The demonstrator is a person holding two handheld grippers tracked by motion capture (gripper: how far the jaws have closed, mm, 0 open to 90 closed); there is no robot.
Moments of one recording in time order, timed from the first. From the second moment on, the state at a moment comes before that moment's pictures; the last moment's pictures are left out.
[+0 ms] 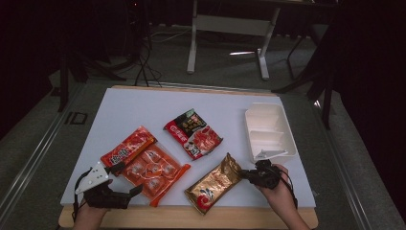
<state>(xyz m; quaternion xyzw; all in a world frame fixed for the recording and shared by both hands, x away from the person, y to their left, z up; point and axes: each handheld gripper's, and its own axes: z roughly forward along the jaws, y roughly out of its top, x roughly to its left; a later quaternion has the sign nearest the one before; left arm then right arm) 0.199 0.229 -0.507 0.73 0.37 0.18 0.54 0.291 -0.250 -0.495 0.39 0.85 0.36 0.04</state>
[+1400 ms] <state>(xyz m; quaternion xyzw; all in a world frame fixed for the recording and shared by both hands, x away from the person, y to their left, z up) 0.200 0.230 -0.508 0.74 0.37 0.17 0.54 0.264 -0.203 -0.359 0.18 0.87 0.43 0.19</state>
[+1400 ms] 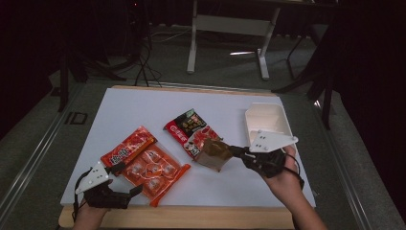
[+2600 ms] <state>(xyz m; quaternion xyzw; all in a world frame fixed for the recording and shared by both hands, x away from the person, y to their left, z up) 0.195 0.234 -0.509 0.73 0.39 0.19 0.53 0.388 -0.275 -0.310 0.26 0.81 0.42 0.31</state>
